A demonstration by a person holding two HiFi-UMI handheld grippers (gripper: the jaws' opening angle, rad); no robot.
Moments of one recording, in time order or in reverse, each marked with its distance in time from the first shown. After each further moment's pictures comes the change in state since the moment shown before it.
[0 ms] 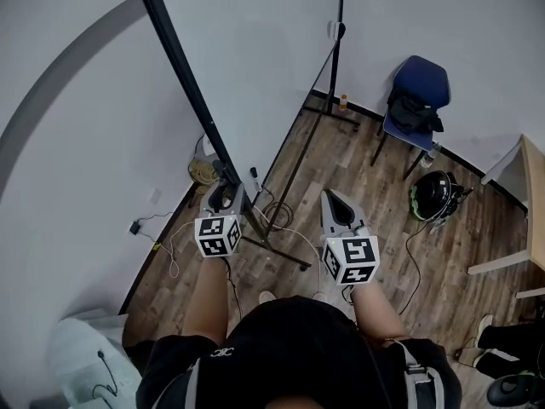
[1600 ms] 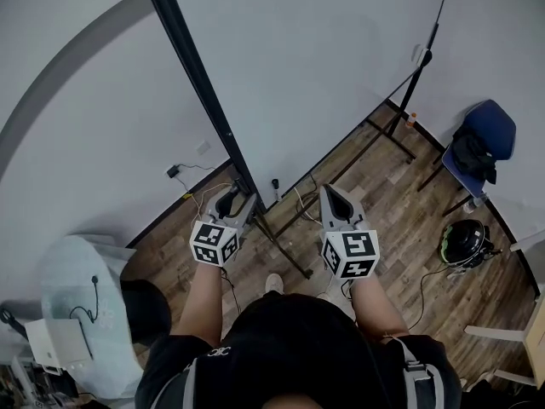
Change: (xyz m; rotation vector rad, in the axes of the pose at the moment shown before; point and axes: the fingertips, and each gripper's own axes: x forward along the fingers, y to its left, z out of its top) left arm -0.126 0.042 -0.026 -0.015 0.026 0.086; right arm 0.054 0.114 -0.016 0.006 0.054 0.384
